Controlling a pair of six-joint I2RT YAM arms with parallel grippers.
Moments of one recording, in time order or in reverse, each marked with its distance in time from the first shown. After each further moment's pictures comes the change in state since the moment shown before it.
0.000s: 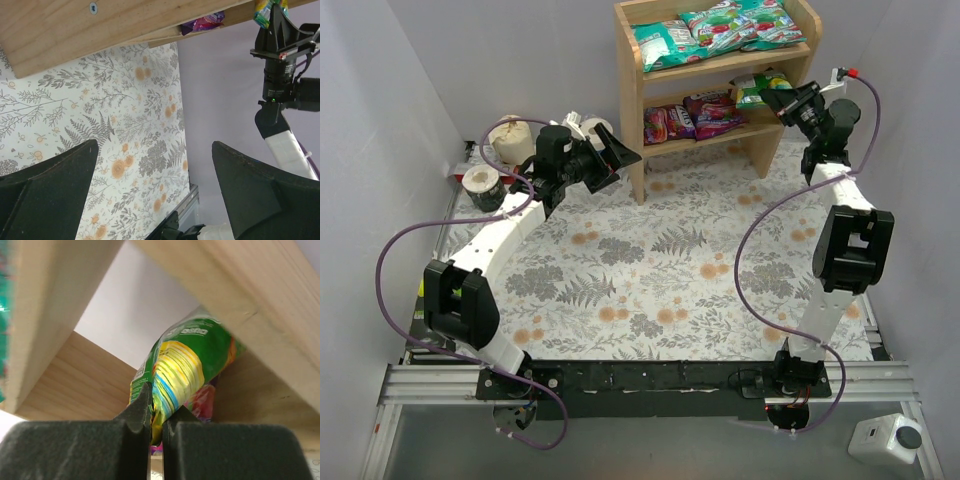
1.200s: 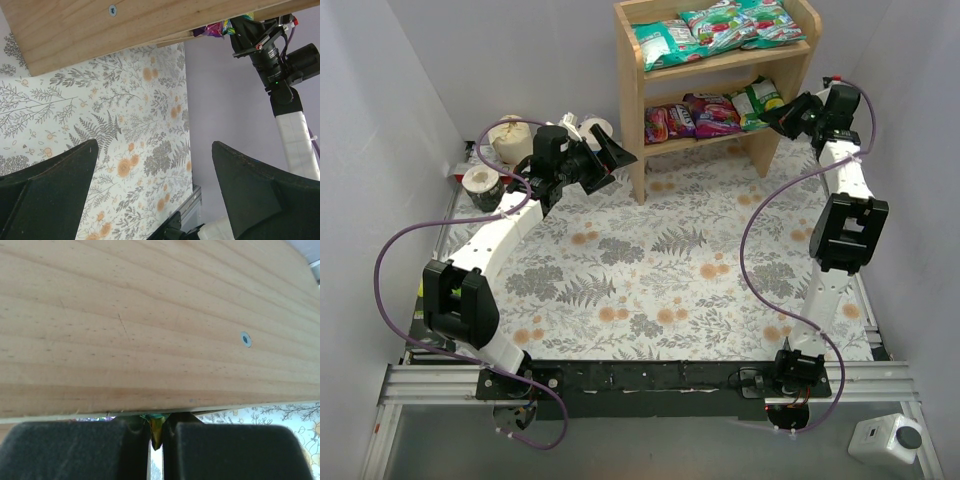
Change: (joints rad) left arm 0.024 0.001 0.000 -0.029 0.003 0.014; right arm -0.048 0.247 0.412 -0.747 -0.090 -0.185
